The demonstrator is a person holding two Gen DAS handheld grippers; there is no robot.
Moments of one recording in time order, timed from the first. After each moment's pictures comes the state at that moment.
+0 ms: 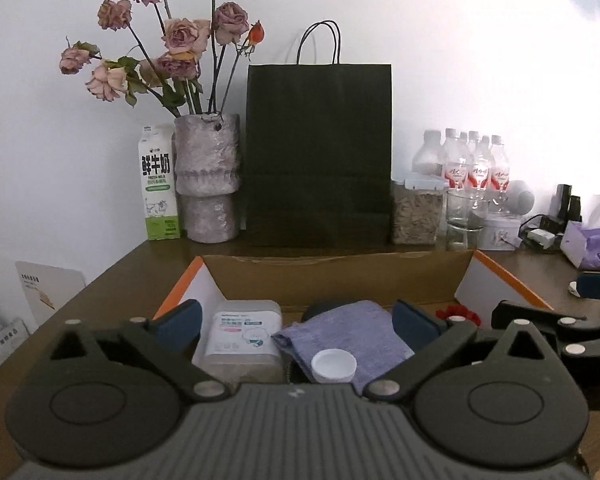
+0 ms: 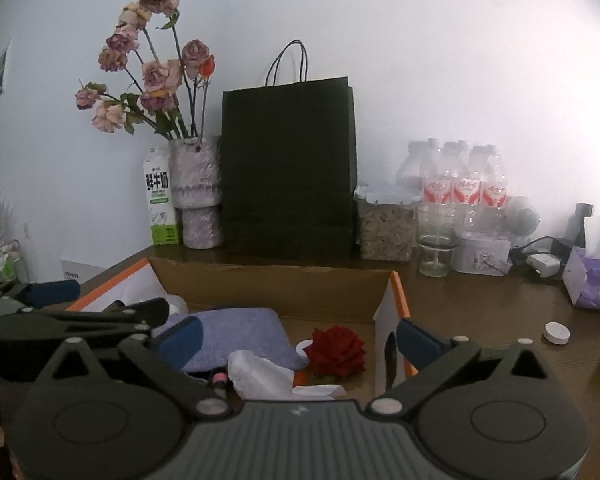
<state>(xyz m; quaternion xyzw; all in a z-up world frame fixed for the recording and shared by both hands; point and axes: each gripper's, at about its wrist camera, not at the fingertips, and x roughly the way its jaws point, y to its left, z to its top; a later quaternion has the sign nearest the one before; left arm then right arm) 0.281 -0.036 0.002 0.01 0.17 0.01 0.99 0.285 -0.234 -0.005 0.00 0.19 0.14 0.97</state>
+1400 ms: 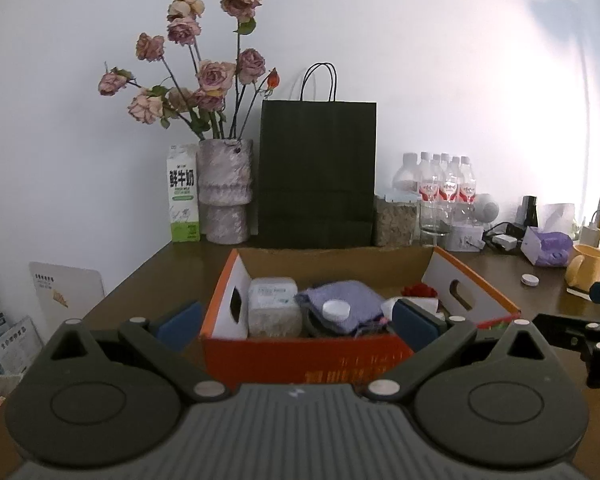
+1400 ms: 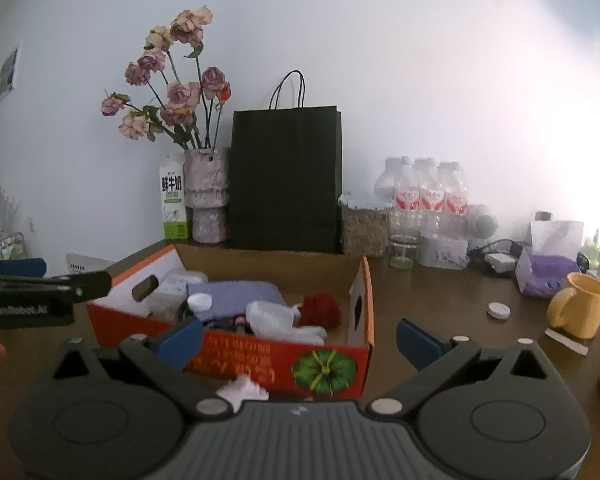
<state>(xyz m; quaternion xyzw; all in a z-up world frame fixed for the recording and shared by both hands) 0.147 -0.005 0.028 0.00 0.15 -0.01 0.99 0.154 -0.261 0.011 -0.01 0.18 0.12 0.98</state>
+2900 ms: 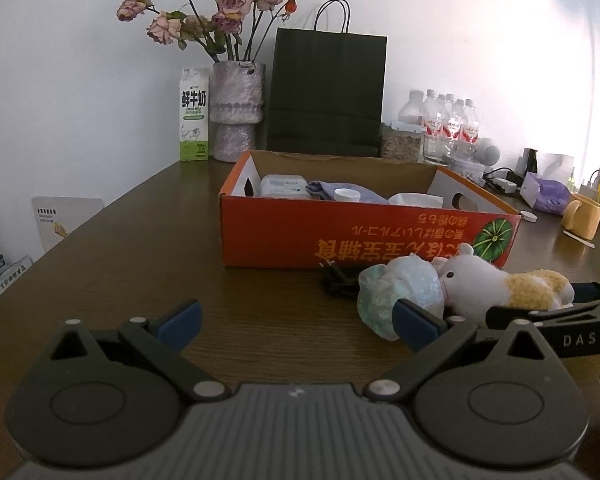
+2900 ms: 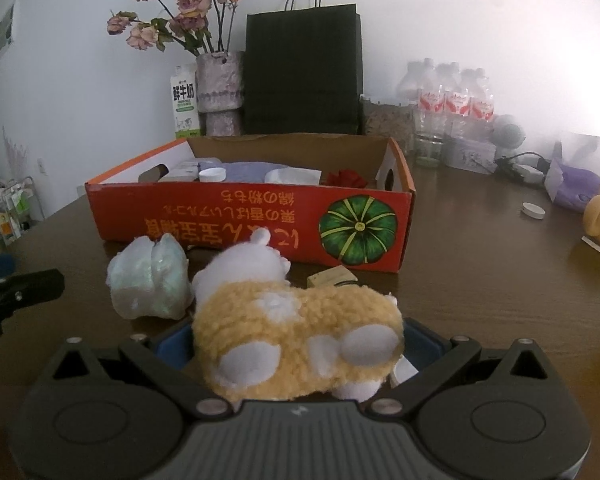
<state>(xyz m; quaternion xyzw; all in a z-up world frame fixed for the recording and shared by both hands) 0.109 0.014 -0.037 -0.02 0.23 -0.01 0.97 0.165 -0.246 -0.068 -0.02 0.29 0.15 0.95</state>
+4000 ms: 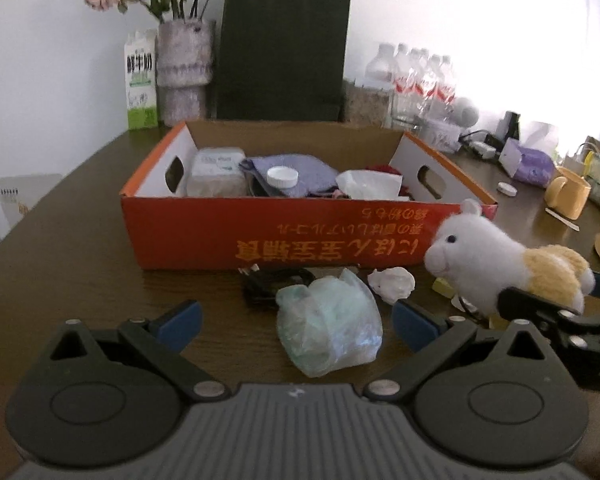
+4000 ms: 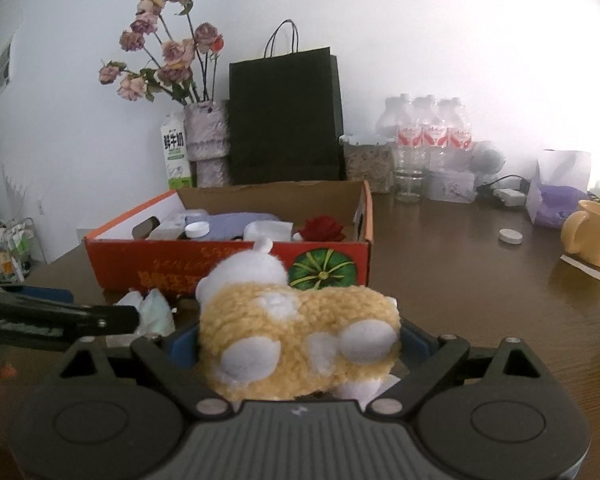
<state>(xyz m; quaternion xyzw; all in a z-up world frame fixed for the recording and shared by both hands) 0.176 -0.034 -0.024 -0.02 0.32 -0.05 0.95 0.151 -0.280 -0.045 0.02 0.23 0.14 0.96</state>
